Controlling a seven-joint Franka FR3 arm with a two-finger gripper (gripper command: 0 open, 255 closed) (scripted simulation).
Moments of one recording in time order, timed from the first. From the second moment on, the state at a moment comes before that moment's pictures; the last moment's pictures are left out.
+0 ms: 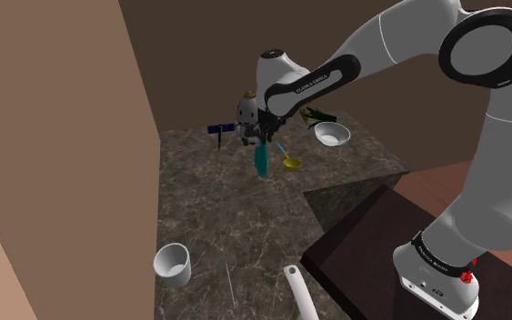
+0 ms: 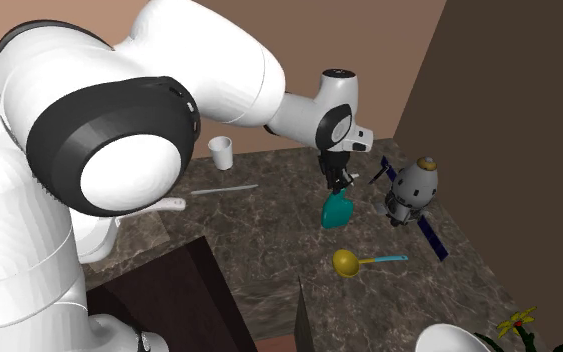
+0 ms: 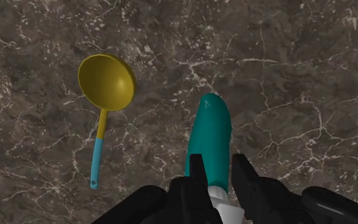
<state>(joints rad) 0.00 0.38 0.20 -1.90 -0.25 2.30 0.43</state>
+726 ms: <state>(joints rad) -0.01 0.30 0.22 -1.86 -0.21 2.19 0.40</state>
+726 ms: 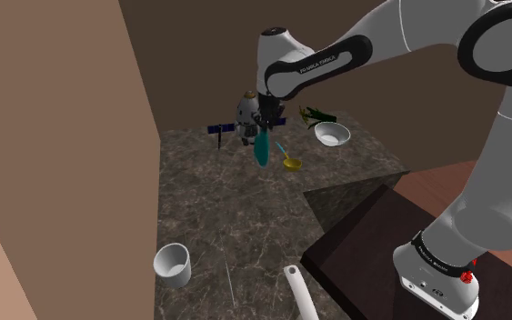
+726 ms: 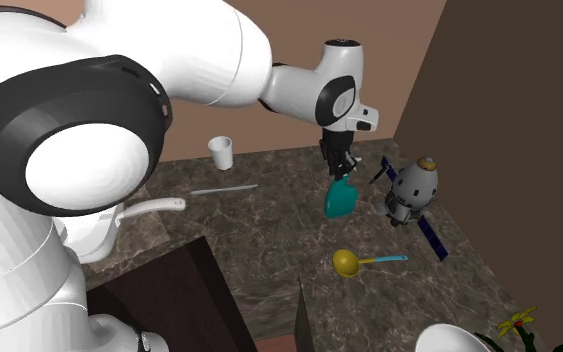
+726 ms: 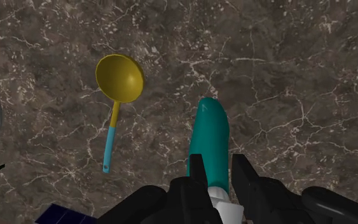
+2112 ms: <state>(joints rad) -0.01 0.22 0.23 -1.68 -0.17 1.93 0.35</state>
